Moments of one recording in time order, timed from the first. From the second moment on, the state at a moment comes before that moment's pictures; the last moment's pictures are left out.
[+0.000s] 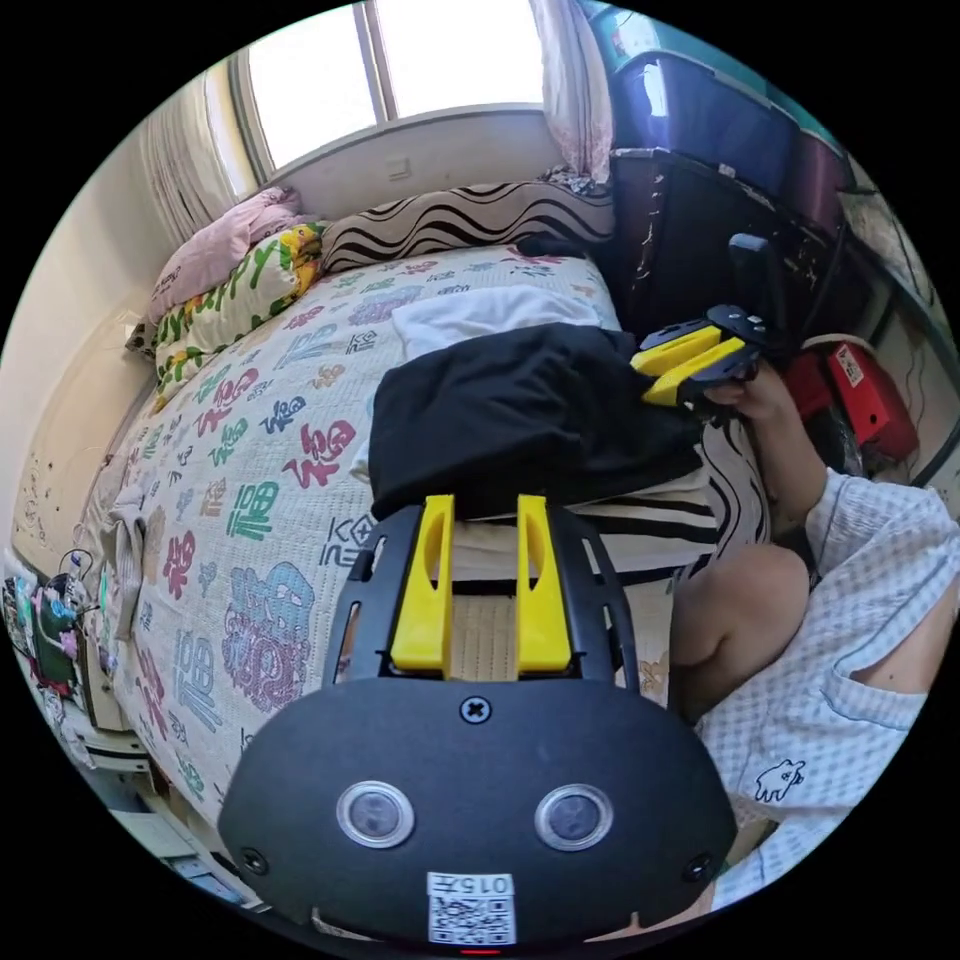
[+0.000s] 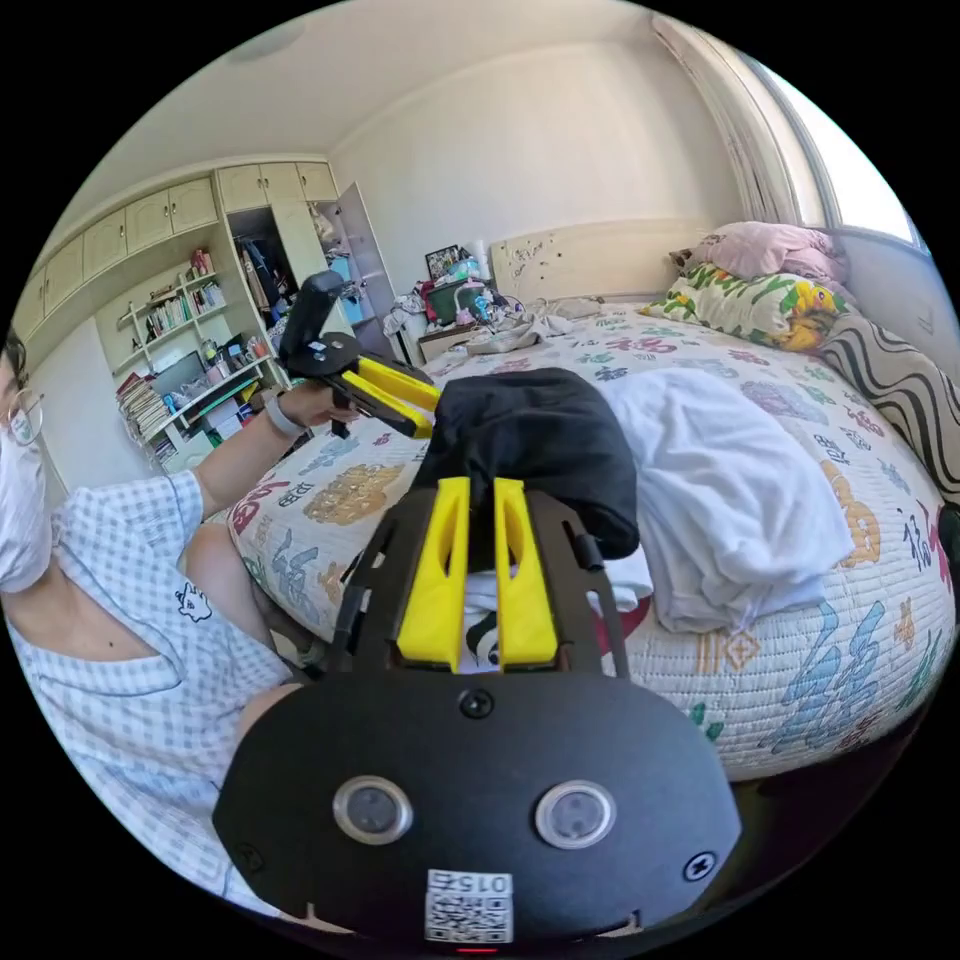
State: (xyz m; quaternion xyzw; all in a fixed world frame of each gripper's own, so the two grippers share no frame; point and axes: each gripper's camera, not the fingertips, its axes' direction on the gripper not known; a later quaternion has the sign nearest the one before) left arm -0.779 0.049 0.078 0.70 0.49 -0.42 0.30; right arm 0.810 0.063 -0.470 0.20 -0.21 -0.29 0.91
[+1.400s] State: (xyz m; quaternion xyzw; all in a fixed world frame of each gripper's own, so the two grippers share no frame) left arm -0.166 0.412 0.144 0.35 0.27 -0.85 0.29; right arm 0.513 0.175 -0.532 0.44 -0.42 -0.37 0.70
